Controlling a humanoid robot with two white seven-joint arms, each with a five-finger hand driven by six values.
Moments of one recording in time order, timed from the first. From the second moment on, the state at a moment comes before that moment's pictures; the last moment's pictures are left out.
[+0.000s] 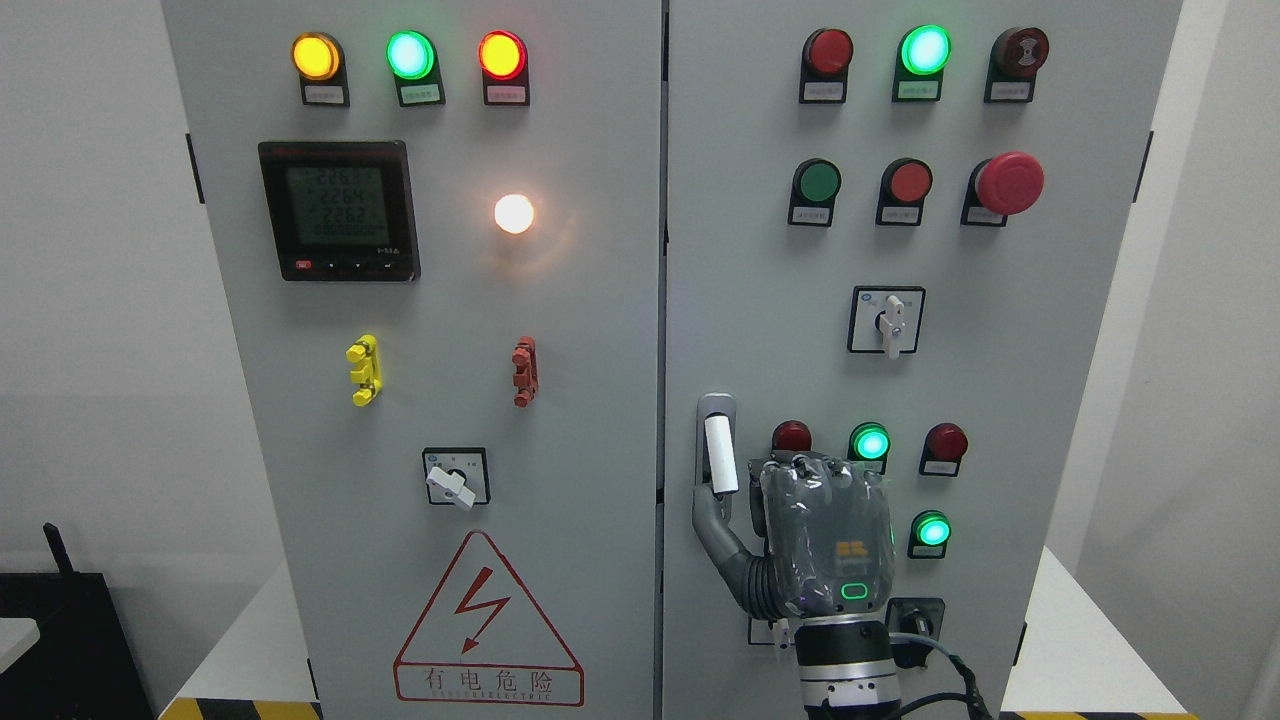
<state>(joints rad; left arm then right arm) 0.00 -0.09 0.03 0.00 0.00 -0.09 0.00 -0.49 0.15 0.25 -1.65 1.39 0.13 -0.24</state>
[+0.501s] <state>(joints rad) 0.00 -0.09 0.03 0.00 0.00 -0.09 0.00 -0.49 0.15 0.25 -1.65 1.39 0.13 -0.25</state>
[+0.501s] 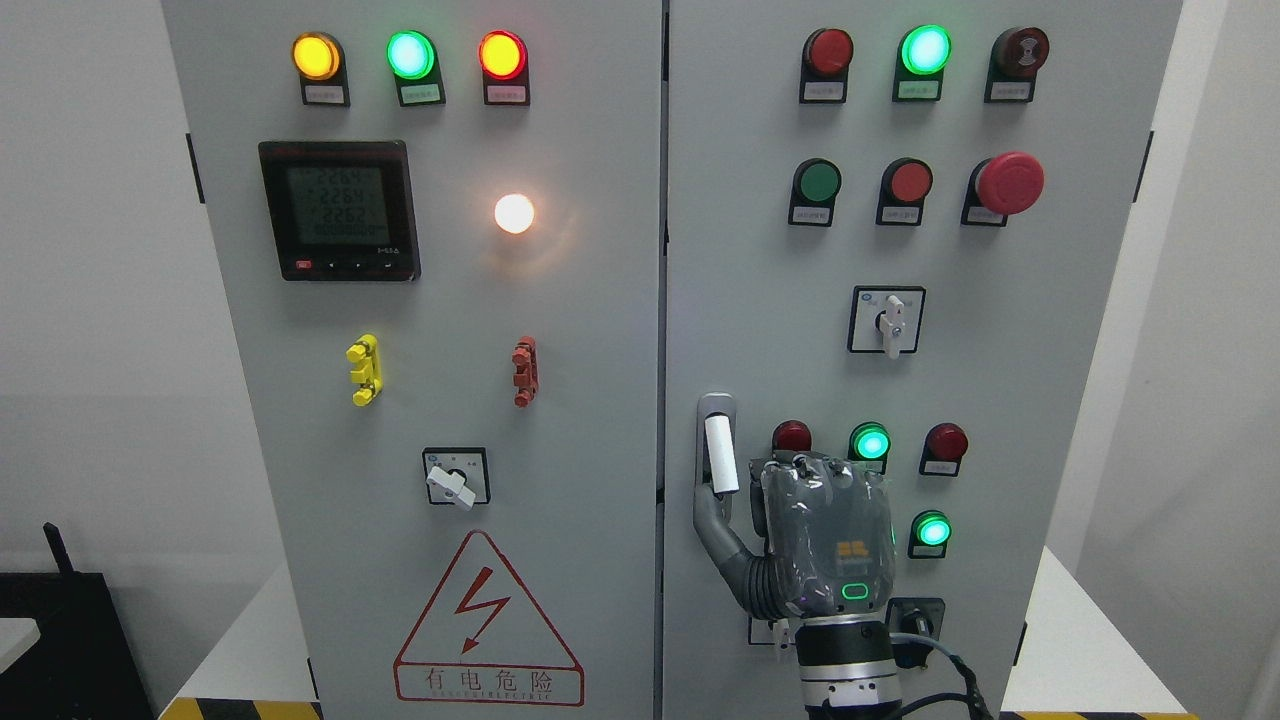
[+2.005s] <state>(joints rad) 0.00 -0.09 0.03 0.00 0.00 -0.09 0.00 -0.49 0.15 0.24 -1.66 1.39 0.13 -0.25</state>
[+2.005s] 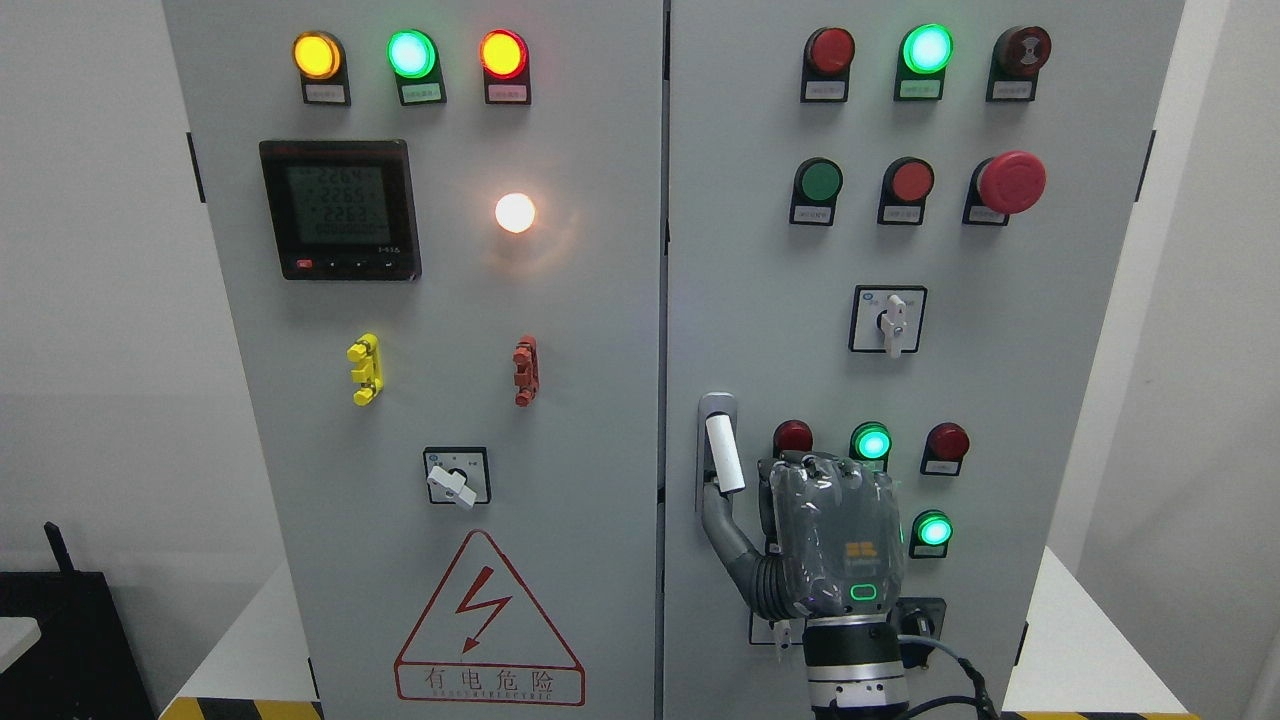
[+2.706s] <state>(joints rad) 0.00 -0.09 0.04 0.00 0.00 -0.09 0.00 -0.47 0.15 0.23 -1.67 1.39 0.14 -0.26</state>
